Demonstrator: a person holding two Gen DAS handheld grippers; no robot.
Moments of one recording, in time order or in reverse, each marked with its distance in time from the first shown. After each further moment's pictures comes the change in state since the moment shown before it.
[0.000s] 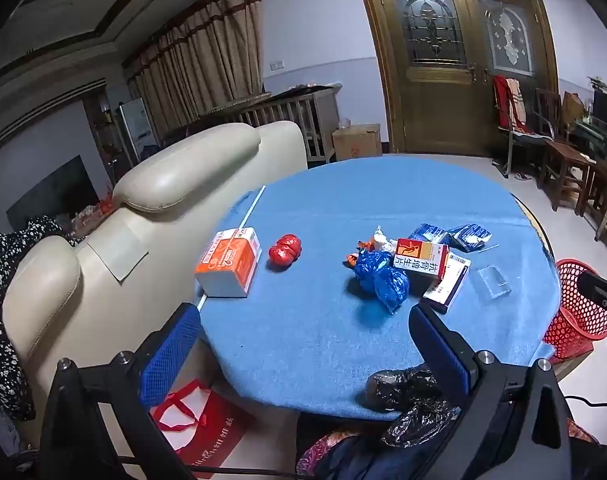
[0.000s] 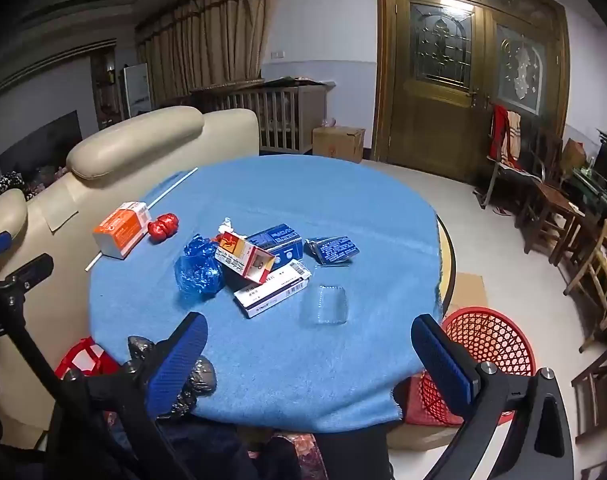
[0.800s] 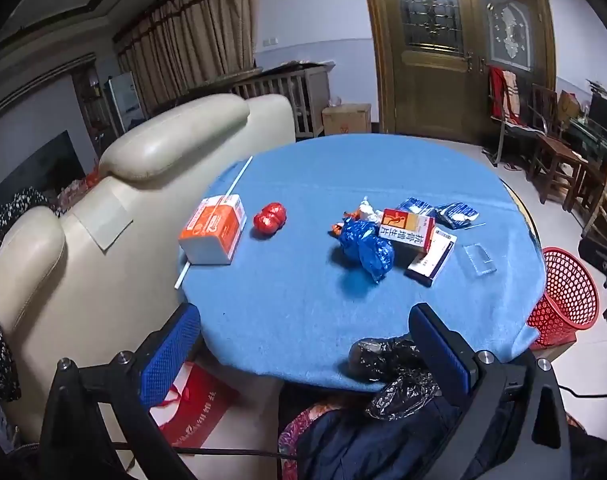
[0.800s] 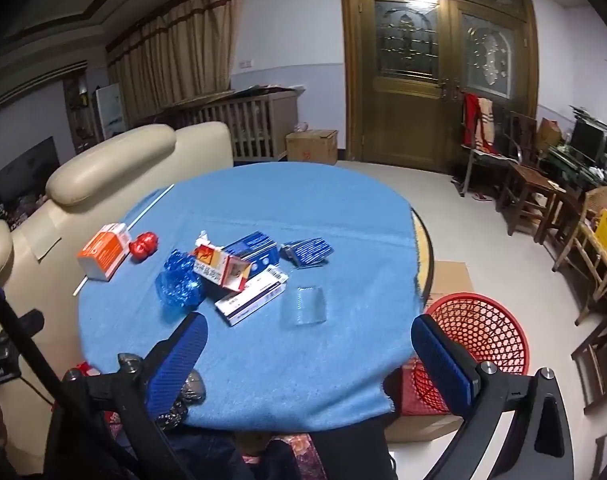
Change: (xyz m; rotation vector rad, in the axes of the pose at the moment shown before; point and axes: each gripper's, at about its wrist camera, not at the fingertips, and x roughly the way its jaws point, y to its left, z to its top) left arm -0.001 -0.003 -0.019 -0.020 0.088 -0.057; right arm -0.010 -0.019 -0.005 0.117 0.004 -0.057
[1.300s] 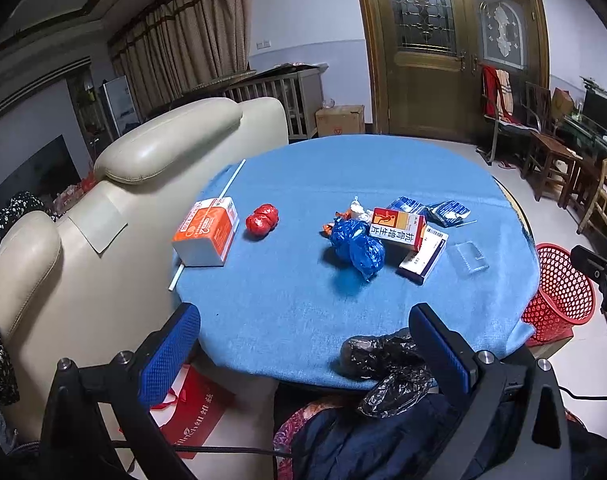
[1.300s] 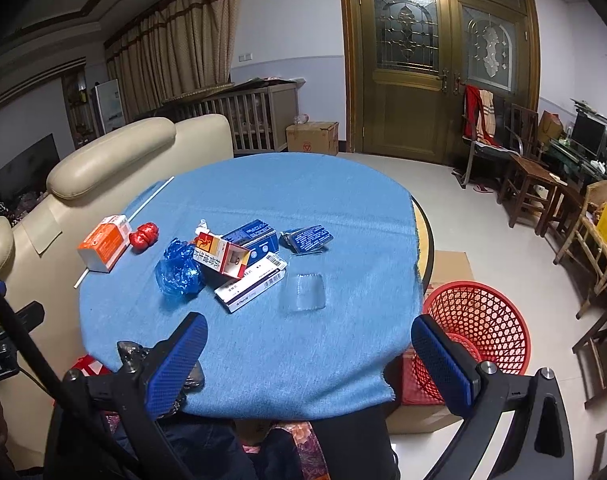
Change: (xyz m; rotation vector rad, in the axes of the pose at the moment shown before) left arm -0.003 -0.006 0.000 0.008 0.006 -0.018; right arm 0.001 -0.002 -0.009 -0.003 0.033 0.014
